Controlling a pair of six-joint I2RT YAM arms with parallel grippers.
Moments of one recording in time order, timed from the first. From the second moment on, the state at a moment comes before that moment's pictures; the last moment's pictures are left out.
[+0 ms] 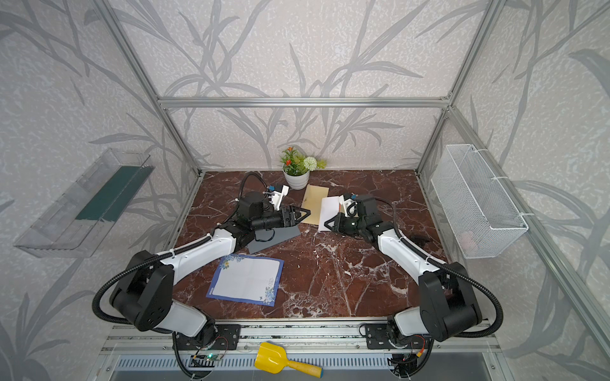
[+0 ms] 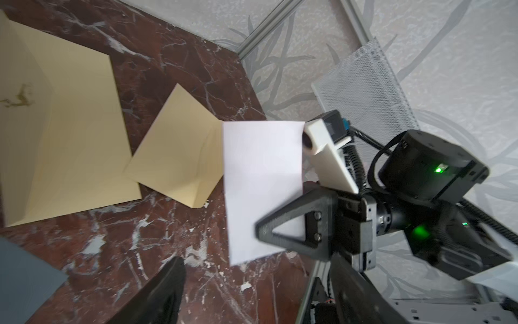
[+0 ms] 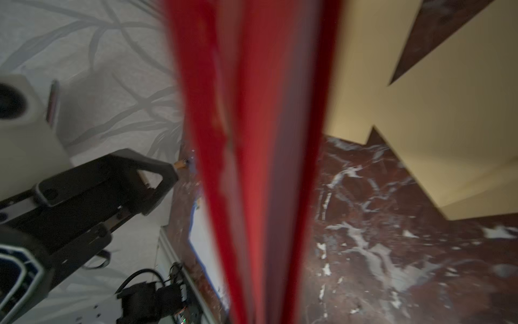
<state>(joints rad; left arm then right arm) -0.51 1.50 0.93 0.20 0.55 -0.70 0.31 1.43 0.91 -0.22 -0.55 0.59</state>
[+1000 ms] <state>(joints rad) -0.50 1.45 0.92 -0.05 0.28 -0.60 0.44 1.84 1.10 -0.46 -0.11 0.30</state>
